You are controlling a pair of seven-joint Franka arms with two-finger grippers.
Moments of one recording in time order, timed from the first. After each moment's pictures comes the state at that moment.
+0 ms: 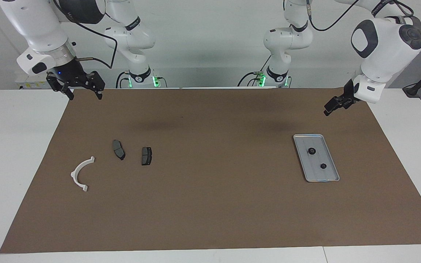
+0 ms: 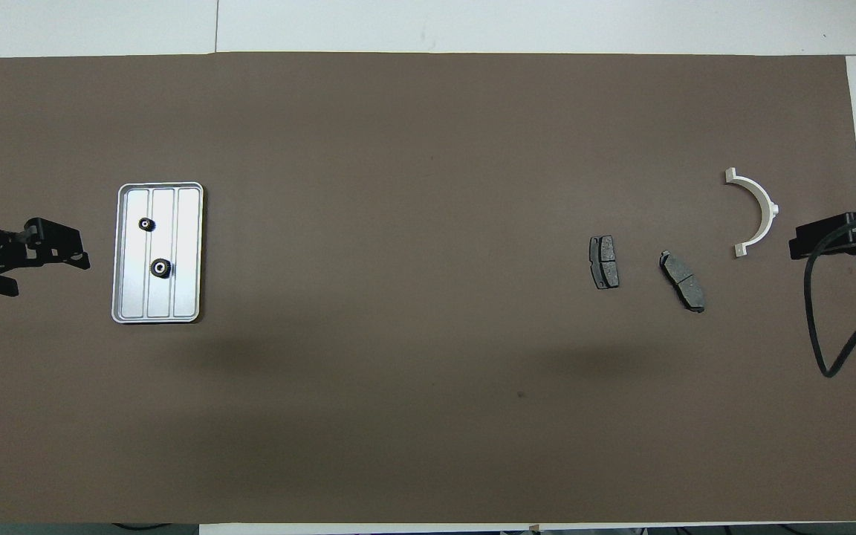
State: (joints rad) left arm -0.01 -0.04 0.05 -1.84 -0.04 1.69 -0.24; right arm -0.05 -0.07 -0.01 -1.67 0.00 1.57 -0.04
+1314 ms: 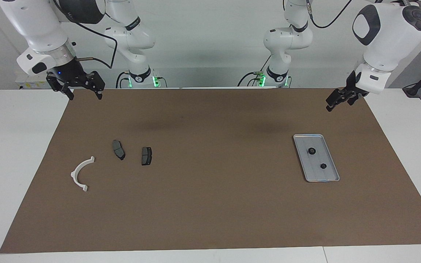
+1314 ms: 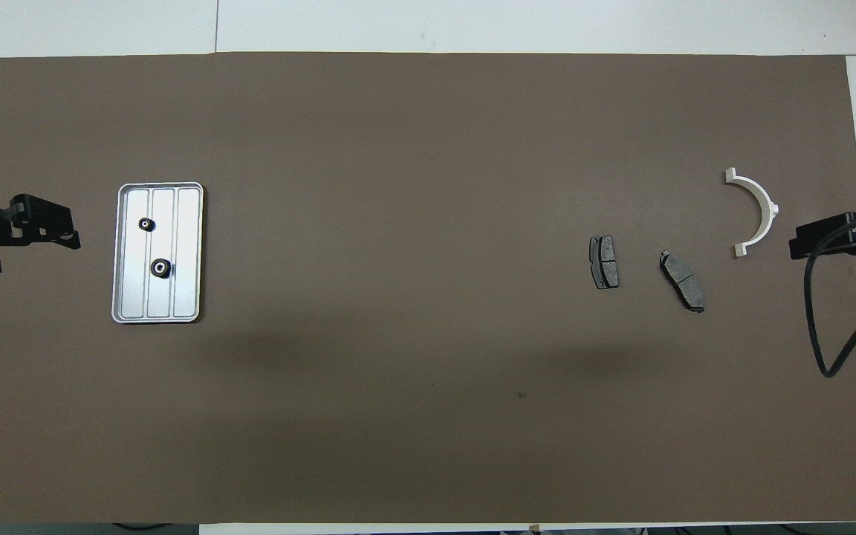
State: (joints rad) left arm -0.01 -0.01 0.00 -1.70 -0.01 1.62 -0.24; right arm -0.05 -0.07 -0.01 -1.67 0.00 1.57 -0.04
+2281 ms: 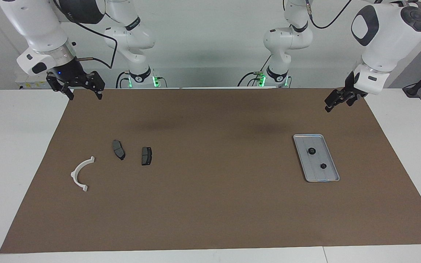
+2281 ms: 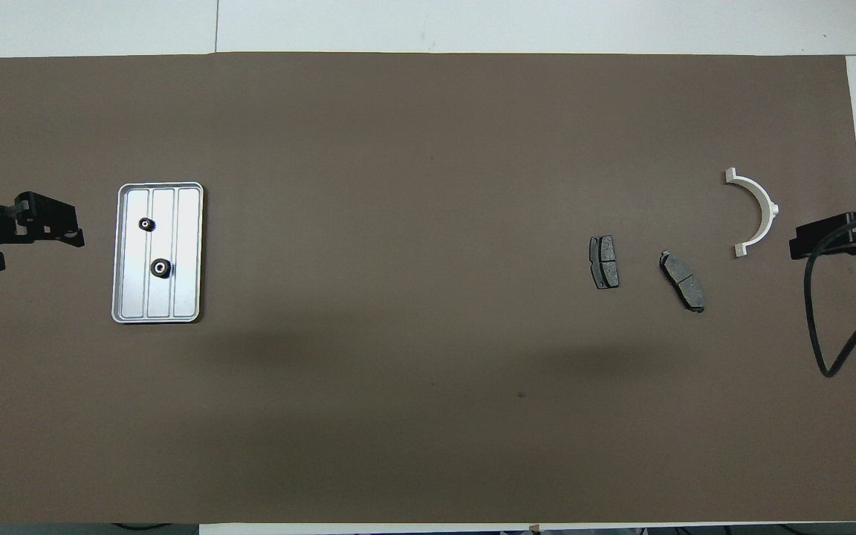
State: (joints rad) left arm -0.01 -0.01 -0.01 -1.69 -0.01 1.62 -0.24; right arm -0.05 -0.07 -0.01 -1.67 0.00 1.57 -0.04
